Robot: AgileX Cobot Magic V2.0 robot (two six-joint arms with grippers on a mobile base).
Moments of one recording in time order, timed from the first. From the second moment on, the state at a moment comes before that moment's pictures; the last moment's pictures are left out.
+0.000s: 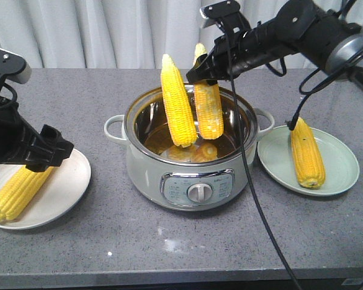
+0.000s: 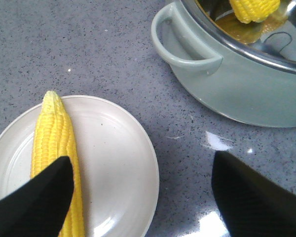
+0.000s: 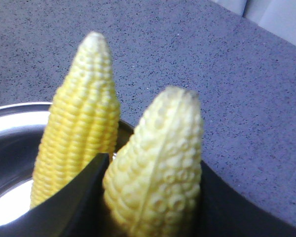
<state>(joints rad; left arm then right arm) -0.30 1.23 -1.12 -0.06 0.83 0.13 0.26 2.07 -2.03 0.54 0.87 -0.66</state>
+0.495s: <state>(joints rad) -0.30 1.23 -1.12 -0.06 0.83 0.13 0.25 1.83 -1.87 0.56 0.91 -0.63</state>
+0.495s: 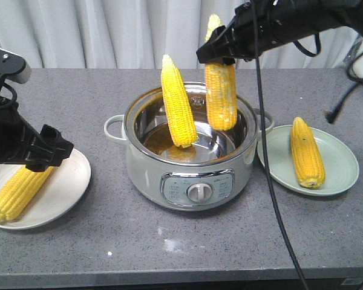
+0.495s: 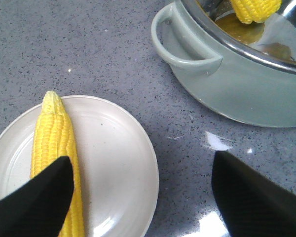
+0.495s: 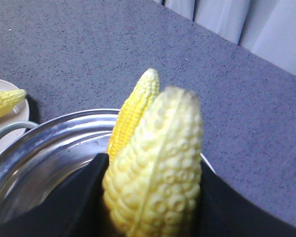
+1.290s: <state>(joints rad) -0.30 1.23 -1.12 -0.06 0.83 0.13 0.25 1.14 -1.11 0.60 0.73 -0.64</state>
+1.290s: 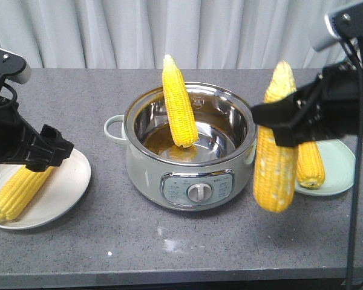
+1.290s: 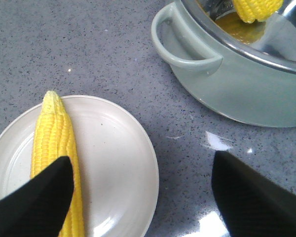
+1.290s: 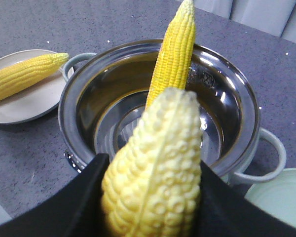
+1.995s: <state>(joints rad) -0.30 1.23 -1.12 -0.07 0.81 0.13 0.25 0.89 -0.90 0.60 0.73 -0.64</state>
